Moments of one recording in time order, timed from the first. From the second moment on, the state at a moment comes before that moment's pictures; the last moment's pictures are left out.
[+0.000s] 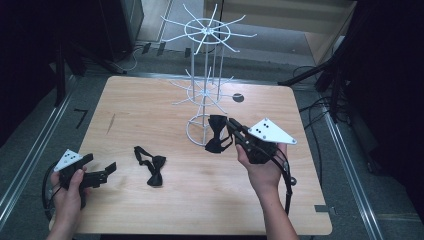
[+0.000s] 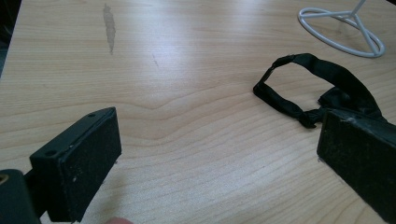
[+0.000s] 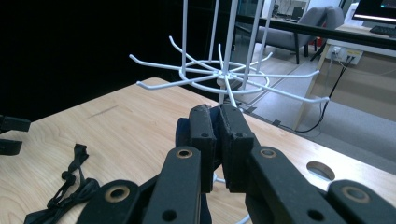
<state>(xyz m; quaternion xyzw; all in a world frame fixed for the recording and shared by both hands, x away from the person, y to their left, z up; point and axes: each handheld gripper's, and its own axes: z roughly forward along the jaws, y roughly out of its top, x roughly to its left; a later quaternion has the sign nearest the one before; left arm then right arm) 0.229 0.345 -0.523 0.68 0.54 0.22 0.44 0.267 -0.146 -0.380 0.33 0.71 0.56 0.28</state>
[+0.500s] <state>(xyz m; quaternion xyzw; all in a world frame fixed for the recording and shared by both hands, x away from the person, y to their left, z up) 0.229 0.344 -0.523 0.68 0.54 0.22 0.44 0.282 -0.144 -0.370 0.33 0.70 0.56 0.28</state>
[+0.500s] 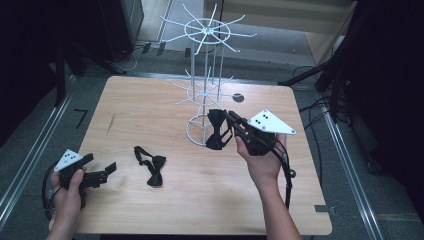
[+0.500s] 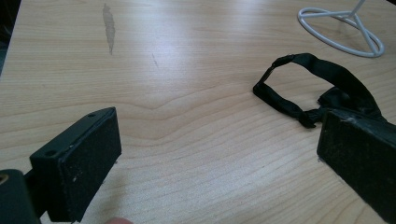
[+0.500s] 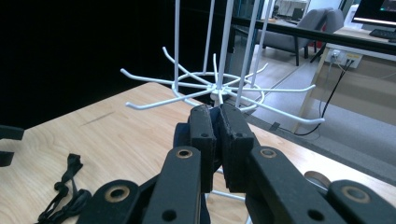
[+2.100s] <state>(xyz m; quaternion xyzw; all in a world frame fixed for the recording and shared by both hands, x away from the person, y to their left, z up) 0.229 0.345 -0.523 0.68 0.54 0.22 0.44 0.304 -0.174 -0.382 0.40 0.69 0.54 0.28</state>
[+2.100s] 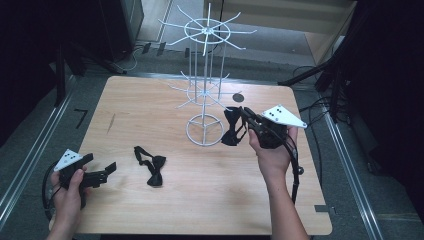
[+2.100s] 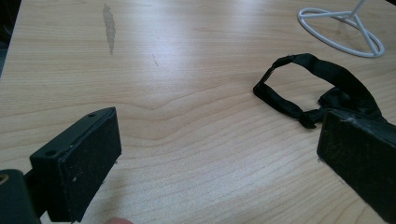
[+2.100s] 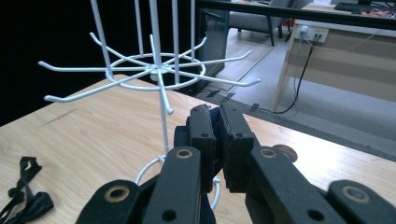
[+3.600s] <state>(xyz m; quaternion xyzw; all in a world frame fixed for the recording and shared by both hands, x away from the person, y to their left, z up) 0.229 0.345 -0.523 0.68 0.54 0.22 0.45 0.290 -0.148 -0.363 0.38 0.68 0.55 0.29</state>
